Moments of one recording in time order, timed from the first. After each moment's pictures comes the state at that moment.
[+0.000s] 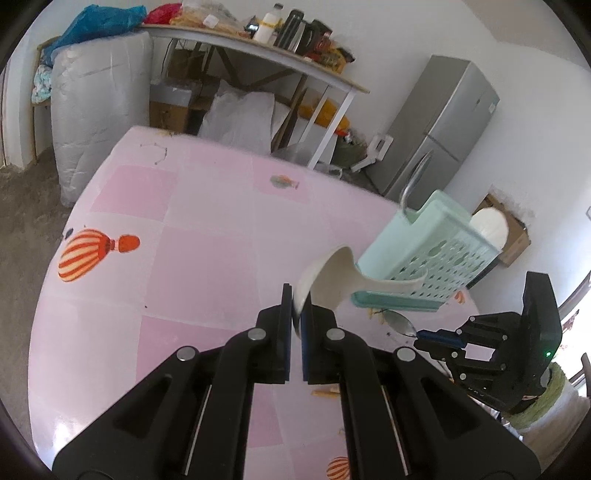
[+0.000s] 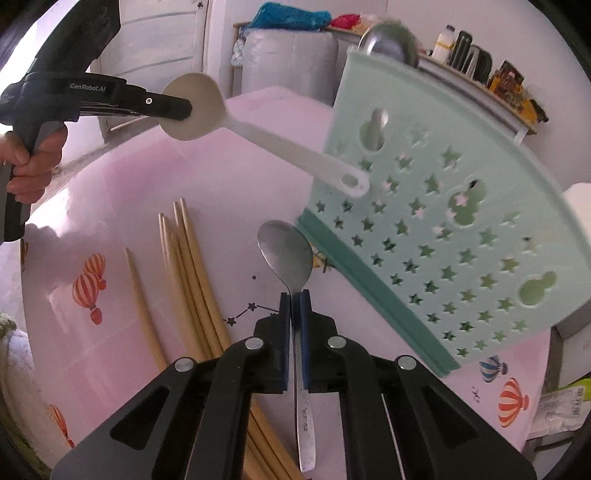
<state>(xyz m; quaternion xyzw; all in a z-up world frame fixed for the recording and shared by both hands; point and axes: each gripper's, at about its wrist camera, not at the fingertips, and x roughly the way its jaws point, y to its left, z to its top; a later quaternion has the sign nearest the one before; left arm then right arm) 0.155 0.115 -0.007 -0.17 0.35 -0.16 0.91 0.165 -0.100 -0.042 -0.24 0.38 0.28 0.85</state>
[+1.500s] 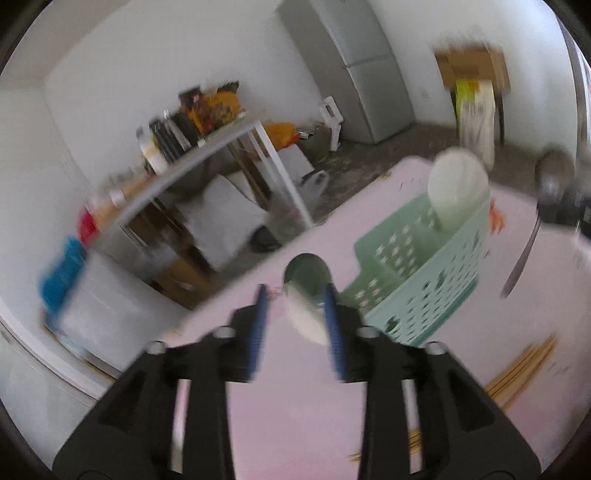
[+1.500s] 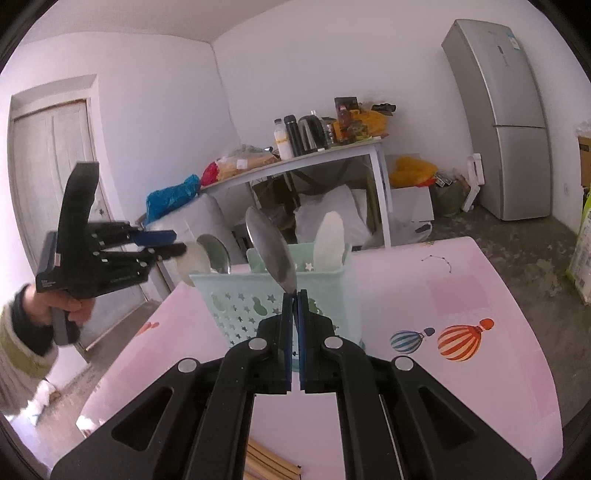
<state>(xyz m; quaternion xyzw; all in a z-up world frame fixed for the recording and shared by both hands) 0.194 -0.052 0.110 0.24 0.26 -0.18 0.92 0.096 -0.260 0.032 0.10 0.19 0.15 0.96</state>
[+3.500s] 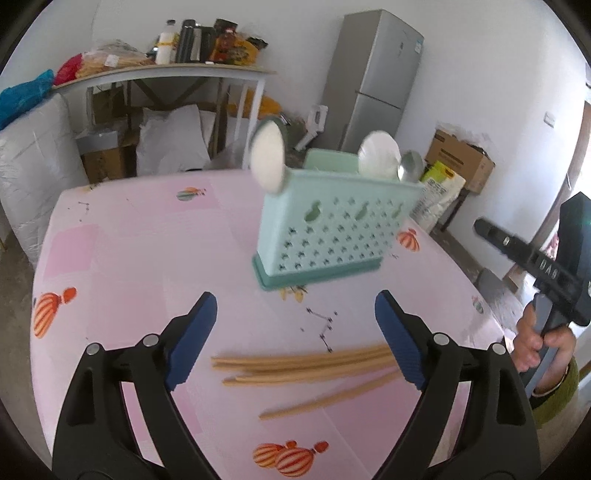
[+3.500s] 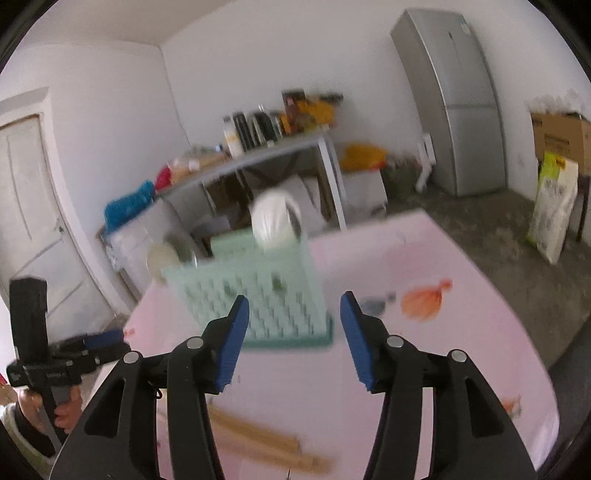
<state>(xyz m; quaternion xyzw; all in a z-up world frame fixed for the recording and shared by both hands) 0.126 0.017 0.024 -0.03 0.34 -0.26 0.90 0.065 -0.254 0.021 0.14 0.24 0.05 0.96</state>
